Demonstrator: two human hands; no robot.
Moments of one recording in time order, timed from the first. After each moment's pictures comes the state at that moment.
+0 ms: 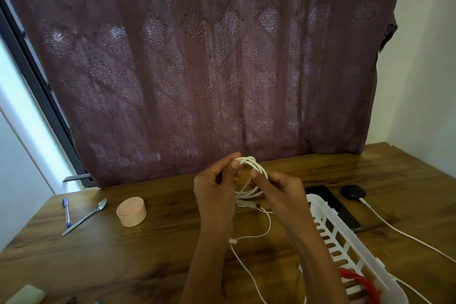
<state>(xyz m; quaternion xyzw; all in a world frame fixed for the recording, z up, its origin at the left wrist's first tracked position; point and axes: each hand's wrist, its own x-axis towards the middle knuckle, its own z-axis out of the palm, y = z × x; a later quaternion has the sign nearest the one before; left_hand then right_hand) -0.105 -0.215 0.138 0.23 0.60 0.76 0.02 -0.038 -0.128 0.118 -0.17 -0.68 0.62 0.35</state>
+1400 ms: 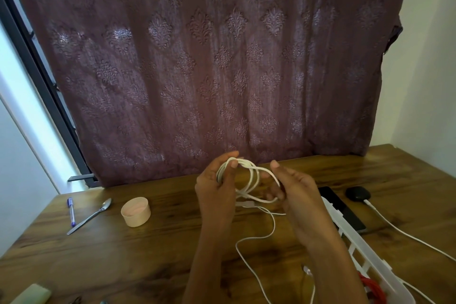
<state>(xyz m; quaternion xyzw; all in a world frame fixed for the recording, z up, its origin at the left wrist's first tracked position) -0.117 -0.219 0.133 0.24 0.63 0.74 -0.02 -0.029 -0.136 0.138 -0.18 -0.56 0.75 0.31</state>
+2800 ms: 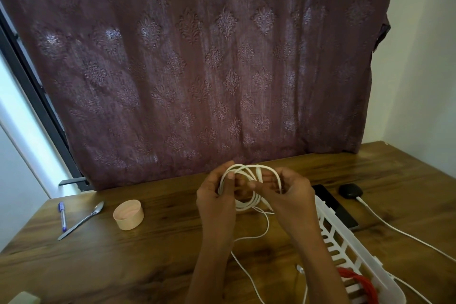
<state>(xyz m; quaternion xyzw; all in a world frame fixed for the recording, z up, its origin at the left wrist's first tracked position) -0.101 -0.211 0.121 0.19 0.60 0.77 0.06 -0.029 -0.123 0.116 -0.23 -0.70 0.53 0.41</state>
